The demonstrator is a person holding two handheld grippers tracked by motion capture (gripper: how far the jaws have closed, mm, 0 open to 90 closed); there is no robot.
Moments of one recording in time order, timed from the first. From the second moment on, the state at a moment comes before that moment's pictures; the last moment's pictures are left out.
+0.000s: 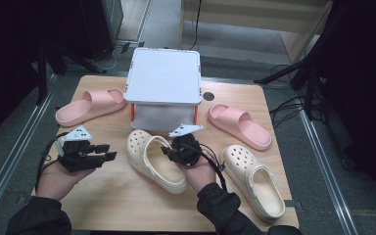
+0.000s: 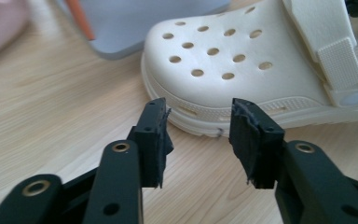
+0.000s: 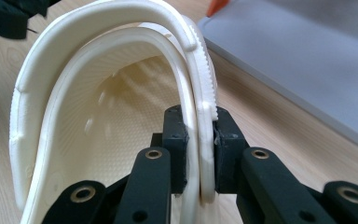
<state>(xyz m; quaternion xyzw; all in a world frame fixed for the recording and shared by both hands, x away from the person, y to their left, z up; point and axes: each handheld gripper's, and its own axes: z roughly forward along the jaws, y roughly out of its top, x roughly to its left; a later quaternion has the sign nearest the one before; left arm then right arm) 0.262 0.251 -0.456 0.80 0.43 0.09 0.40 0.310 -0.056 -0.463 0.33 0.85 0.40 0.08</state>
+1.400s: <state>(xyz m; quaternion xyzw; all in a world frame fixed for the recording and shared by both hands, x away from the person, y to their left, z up) 0.294 0.201 -0.500 0.84 0.41 0.06 0.36 0.288 -0.102 -0.501 0.34 0.87 0.35 0.08</state>
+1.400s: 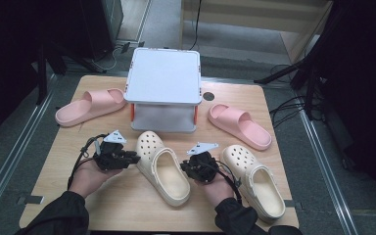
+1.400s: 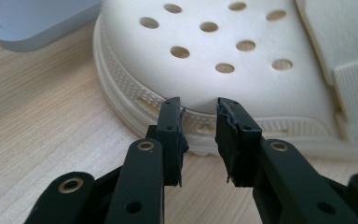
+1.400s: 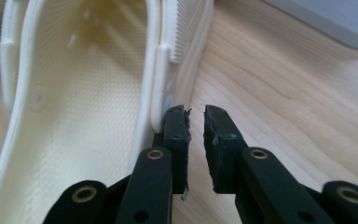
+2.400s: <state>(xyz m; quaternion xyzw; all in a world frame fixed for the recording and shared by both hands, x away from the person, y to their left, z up) 0.303 0.217 -0.487 0.81 0.43 0.06 0.40 0.274 -0.080 -0.500 0.30 0.87 0.39 0.05</state>
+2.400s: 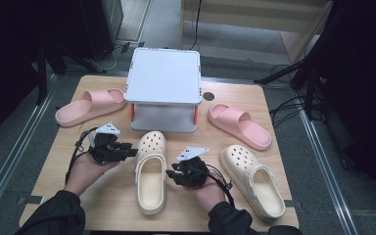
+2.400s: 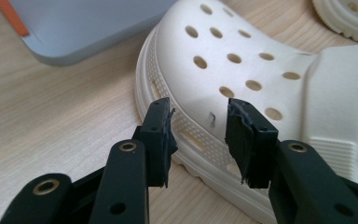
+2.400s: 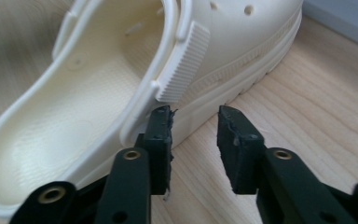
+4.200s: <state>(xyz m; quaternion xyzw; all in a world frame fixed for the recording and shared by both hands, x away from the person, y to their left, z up) 0.315 0.206 -0.470 0.83 0.39 0.01 0.39 0.245 -0.265 -0.439 0.40 0.83 0.38 0.07</state>
